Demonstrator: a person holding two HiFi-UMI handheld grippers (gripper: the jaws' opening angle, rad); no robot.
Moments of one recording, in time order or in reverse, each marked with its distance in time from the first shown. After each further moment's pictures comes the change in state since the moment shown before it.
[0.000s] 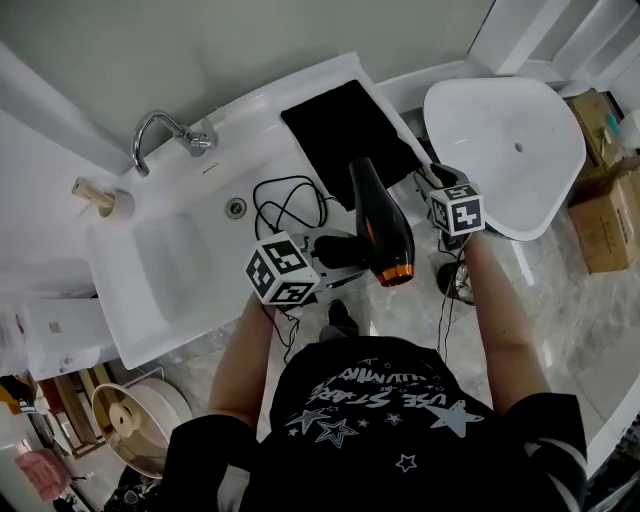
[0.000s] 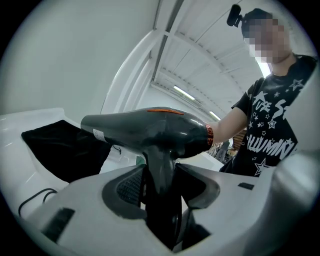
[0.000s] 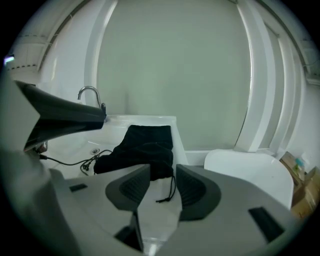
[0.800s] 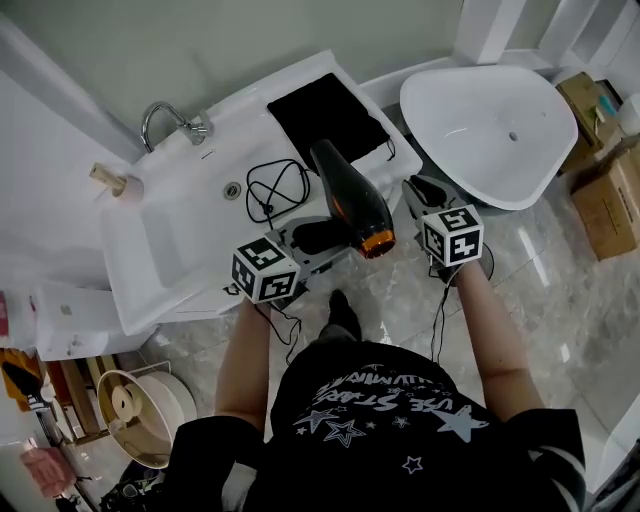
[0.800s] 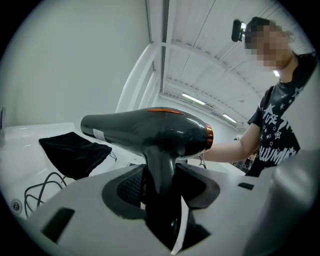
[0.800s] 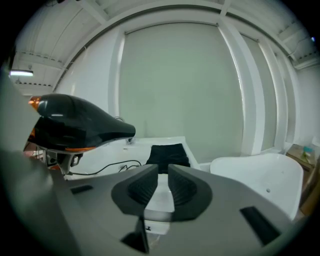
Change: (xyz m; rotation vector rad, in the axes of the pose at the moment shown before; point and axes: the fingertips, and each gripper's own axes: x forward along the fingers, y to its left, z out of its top) left arm 0.016 -0.093 0.010 0.030 -0.128 0.208; right arm -0.168 0.053 -0.032 0.068 -0.276 0.097
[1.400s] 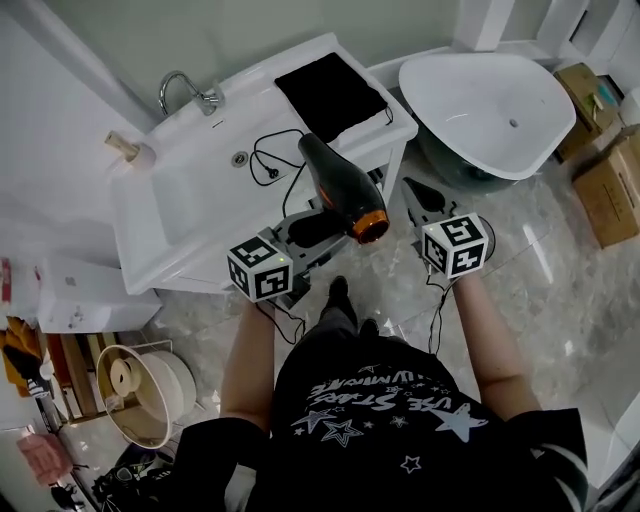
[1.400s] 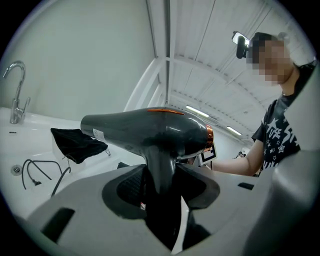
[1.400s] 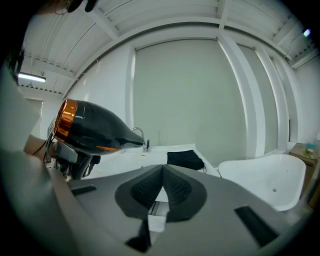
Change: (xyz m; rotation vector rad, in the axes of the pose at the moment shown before) left arm -0.044 -0.092 -0.030 -0.077 -0.149 0.059; right arm -0.107 0.089 -0.015 -0.003 -0.128 0.060
